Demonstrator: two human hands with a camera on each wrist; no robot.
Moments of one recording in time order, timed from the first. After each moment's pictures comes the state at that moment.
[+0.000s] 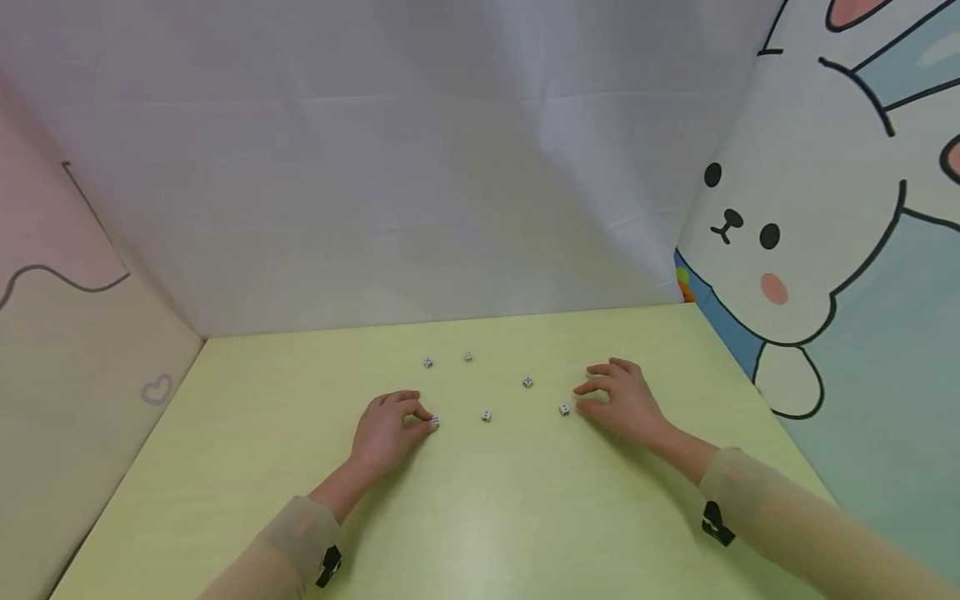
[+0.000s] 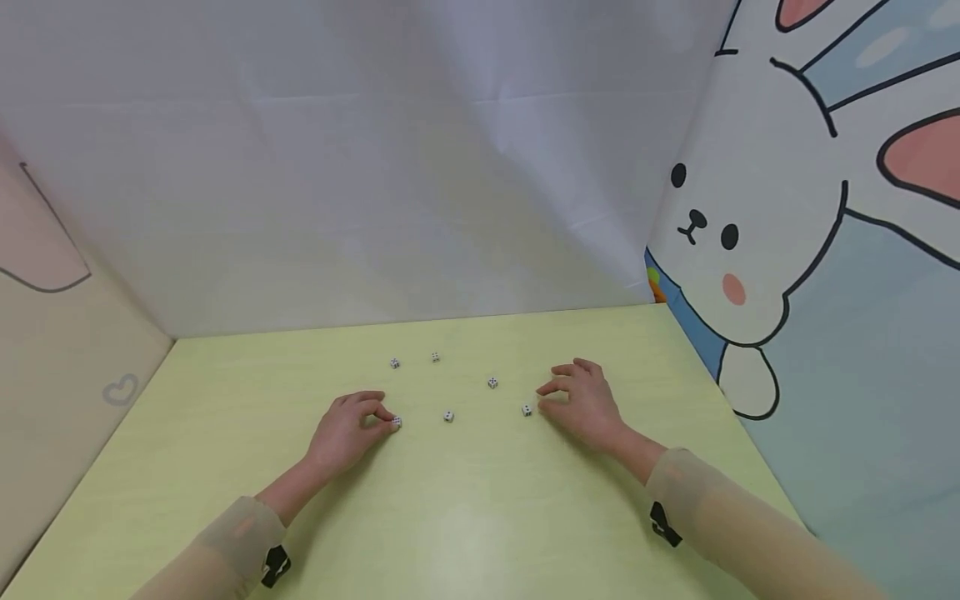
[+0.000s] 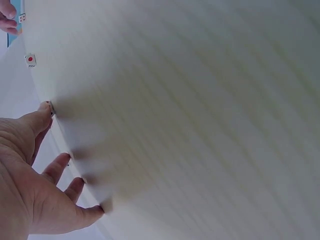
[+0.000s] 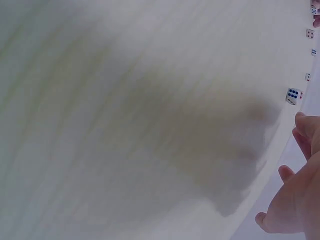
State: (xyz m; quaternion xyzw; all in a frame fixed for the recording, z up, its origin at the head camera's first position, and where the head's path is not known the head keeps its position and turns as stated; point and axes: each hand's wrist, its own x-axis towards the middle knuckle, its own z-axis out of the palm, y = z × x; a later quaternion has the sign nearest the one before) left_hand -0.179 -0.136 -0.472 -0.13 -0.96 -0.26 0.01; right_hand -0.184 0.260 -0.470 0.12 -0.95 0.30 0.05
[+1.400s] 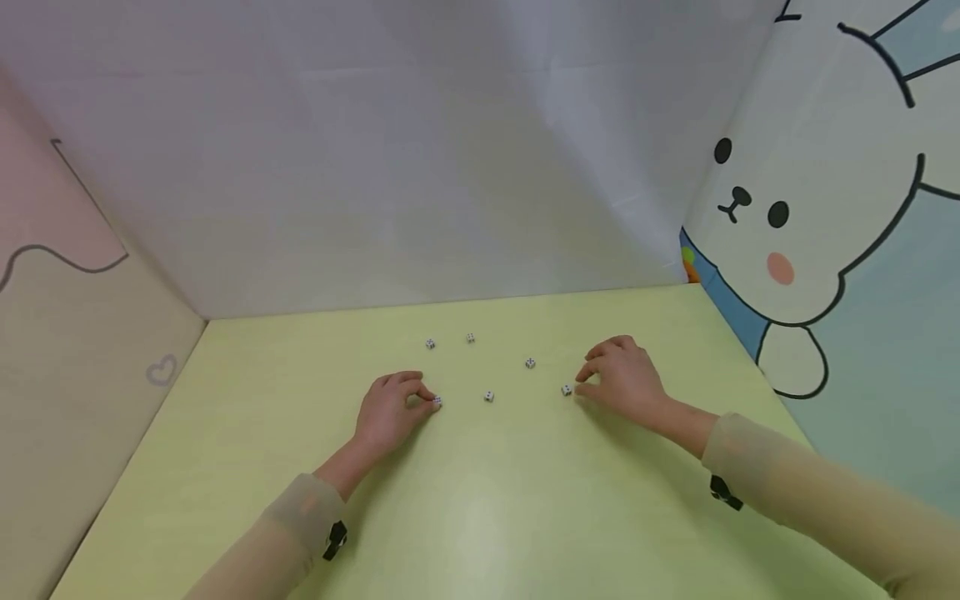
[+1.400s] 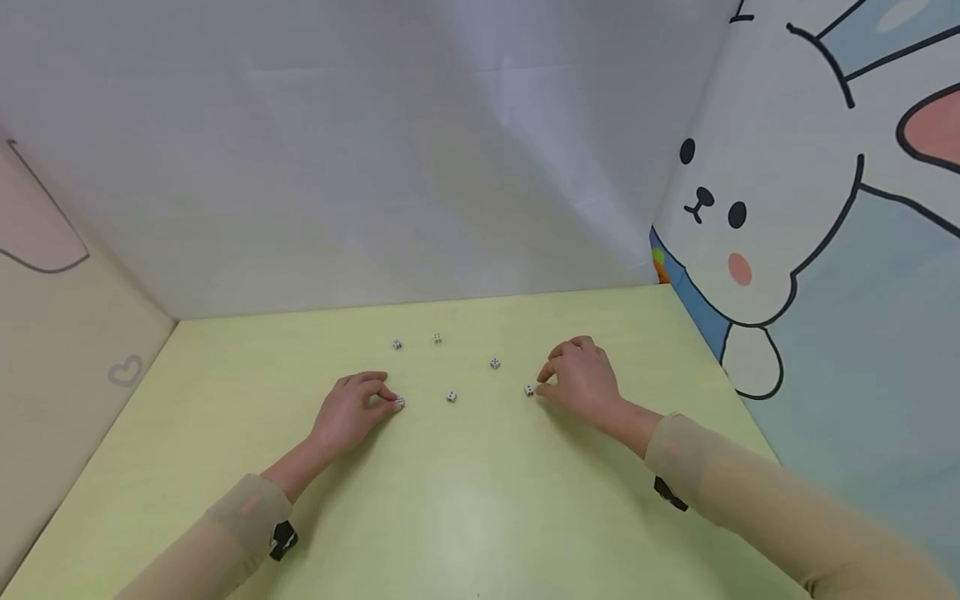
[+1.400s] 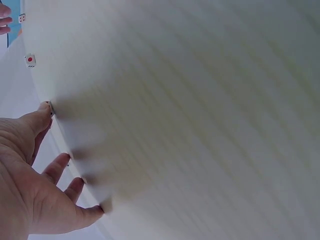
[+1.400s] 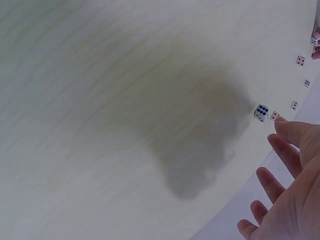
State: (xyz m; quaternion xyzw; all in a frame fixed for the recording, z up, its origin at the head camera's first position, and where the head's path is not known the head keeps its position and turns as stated) left_hand -0.177 -0.136 -0.473 -0.13 -0.96 -0.26 0.00; right_hand -0.172 0.239 -0.433 0.14 -0.98 0.13 0.03
